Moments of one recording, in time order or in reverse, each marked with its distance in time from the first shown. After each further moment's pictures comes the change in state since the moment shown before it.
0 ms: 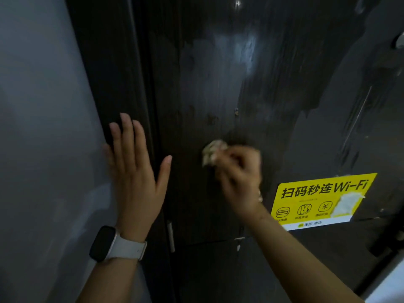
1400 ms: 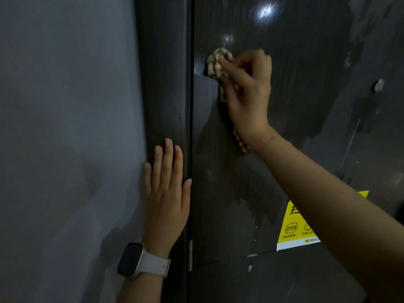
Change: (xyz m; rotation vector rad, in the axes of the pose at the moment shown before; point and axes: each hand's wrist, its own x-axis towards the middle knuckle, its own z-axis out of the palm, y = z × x) left_hand 0.000 -0.021 -0.007 -0.068 -0.054 0.131; right_hand 0.199 -0.034 0.019 -0.141 0.144 -0.204
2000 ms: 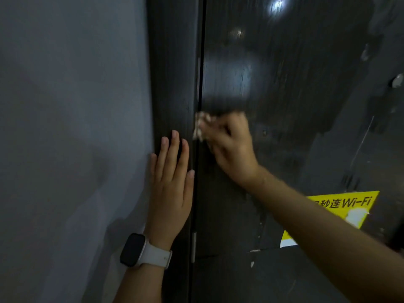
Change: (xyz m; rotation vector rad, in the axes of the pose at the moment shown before) left_hand -0.002 0.001 -0.006 -0.163 0.010 0.002; right_hand -0.088 -0.032 -0.001 0.105 -0.240 -0.147
